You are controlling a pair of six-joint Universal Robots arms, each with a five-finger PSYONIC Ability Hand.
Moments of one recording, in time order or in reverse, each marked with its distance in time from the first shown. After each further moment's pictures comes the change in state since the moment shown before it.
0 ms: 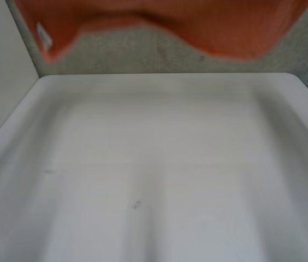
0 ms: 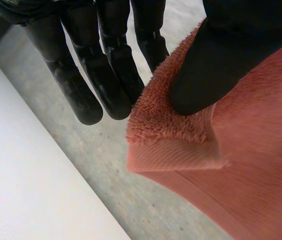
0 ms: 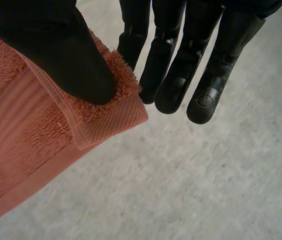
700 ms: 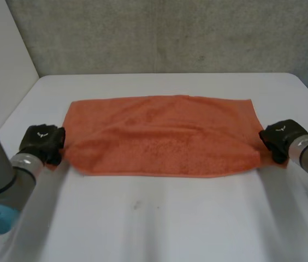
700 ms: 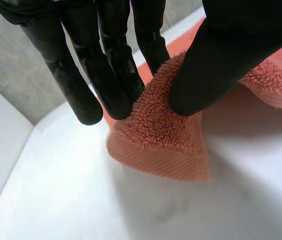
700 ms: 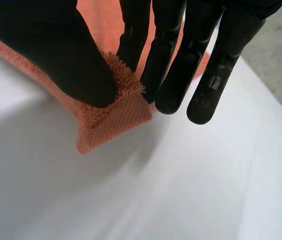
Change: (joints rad) left arm 0.023 -0.061 -0.893 -0.041 0.018 -0.071; right arm 0.052 0.206 0.636 0.301 0.006 -0.301; left_hand 0.000 0.001 0.000 0.000 0.000; right_hand 0.005 0.000 0.002 0.000 0.006
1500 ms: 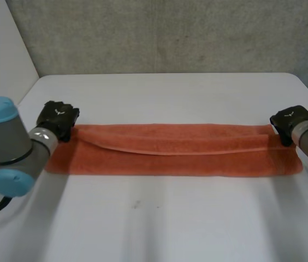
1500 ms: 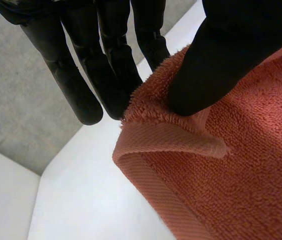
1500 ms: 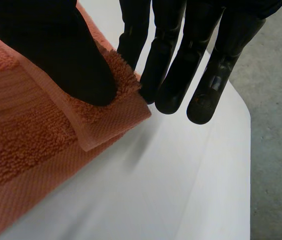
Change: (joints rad) left arm -0.050 -0.217 0.370 -0.078 0.044 0.188; right arm -0.033 0.219 -0.298 -0.020 0.065 -0.025; left_hand 0.000 0.000 0.000 0.000 0.000; right_hand 0.000 0.000 0.000 0.000 0.002
